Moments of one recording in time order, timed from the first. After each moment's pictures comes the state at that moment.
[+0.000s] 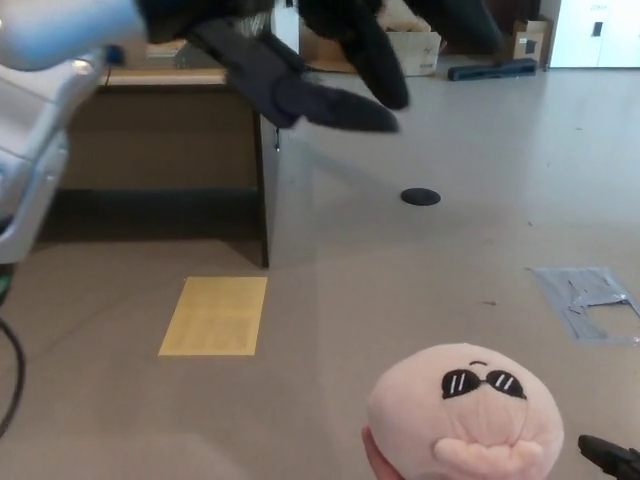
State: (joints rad) left_arm -1.38 0.68 -0.26 -0.04 -0.21 0.19 -0.73; right_arm -0.39 -0.27 -0.26 0.82 0.12 -0.25 0.16
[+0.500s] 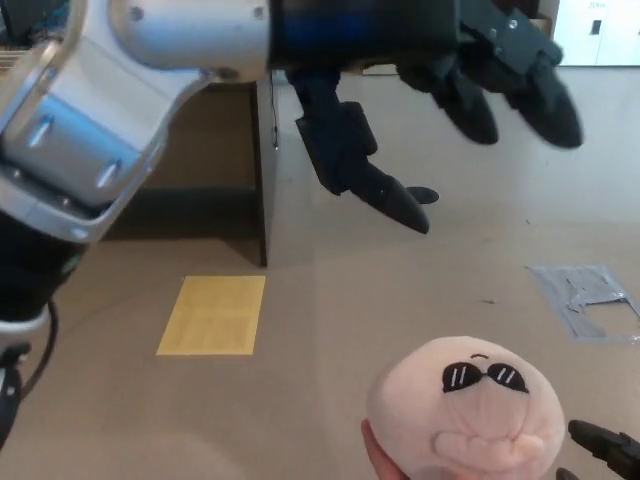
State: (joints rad) left_arm -1.55 0.65 -0.49 0.03 -0.07 0.17 -0.94; right_arm -0.42 -0.27 -0.24 0.83 0.12 -0.25 0.15
